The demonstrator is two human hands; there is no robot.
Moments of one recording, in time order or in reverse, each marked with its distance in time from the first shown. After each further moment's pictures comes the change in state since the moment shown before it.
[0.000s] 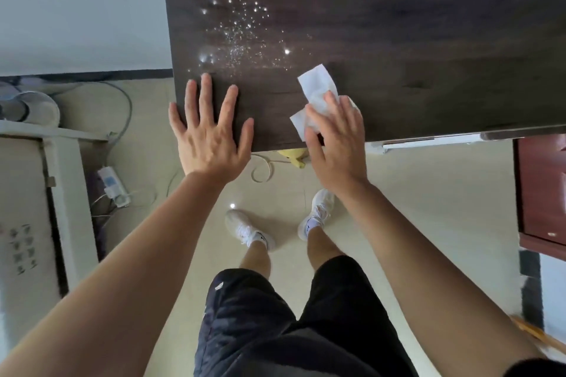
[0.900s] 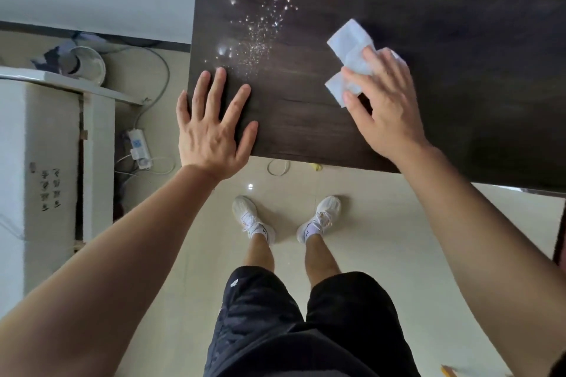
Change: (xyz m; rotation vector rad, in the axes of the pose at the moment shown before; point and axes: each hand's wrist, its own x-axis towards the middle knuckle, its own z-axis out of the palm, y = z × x) left_hand 0.000 0.002 -0.004 0.102 0.054 0.011; right_hand 0.107 0.074 -0.027 -0.056 -0.113 -0.349
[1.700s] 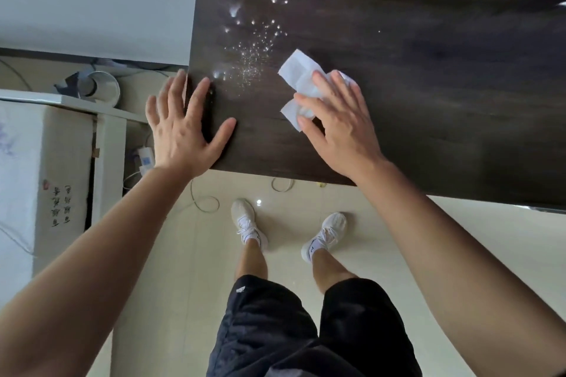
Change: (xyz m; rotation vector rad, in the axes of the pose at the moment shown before) left_hand 0.028 -0.029 -0.015 -0.066 -0.077 -0.173; right_hand 0.011 -0.039 0.013 0.102 -0.064 -0.046
